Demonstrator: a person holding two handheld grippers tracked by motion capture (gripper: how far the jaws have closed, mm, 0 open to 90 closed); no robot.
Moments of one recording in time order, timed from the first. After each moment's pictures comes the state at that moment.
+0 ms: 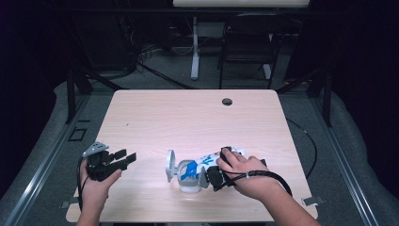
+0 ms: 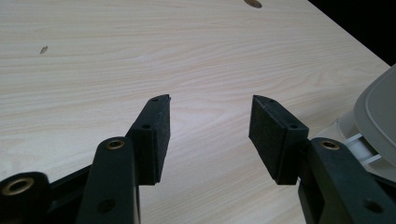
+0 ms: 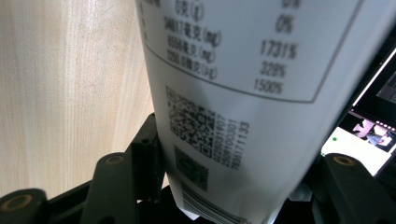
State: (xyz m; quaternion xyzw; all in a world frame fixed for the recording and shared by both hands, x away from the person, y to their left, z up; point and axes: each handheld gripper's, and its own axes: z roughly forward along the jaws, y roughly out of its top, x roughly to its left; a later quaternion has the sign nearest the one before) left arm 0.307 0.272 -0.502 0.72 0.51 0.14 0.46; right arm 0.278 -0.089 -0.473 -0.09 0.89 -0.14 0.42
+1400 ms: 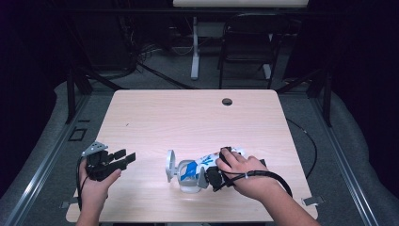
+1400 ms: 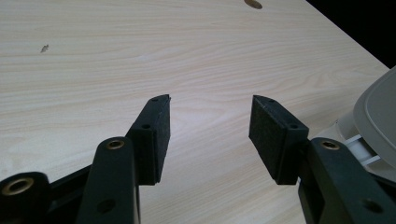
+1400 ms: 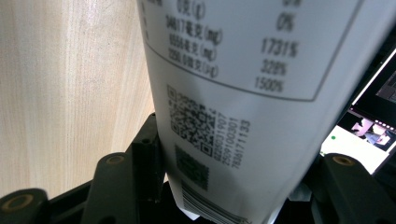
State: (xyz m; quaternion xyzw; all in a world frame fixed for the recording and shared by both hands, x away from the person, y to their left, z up) left arm 0.308 0.273 -0.502 0.71 0.51 0.14 0.46; right arm 0.276 -0.088 -0.472 -0.09 0.89 -0.14 0.42
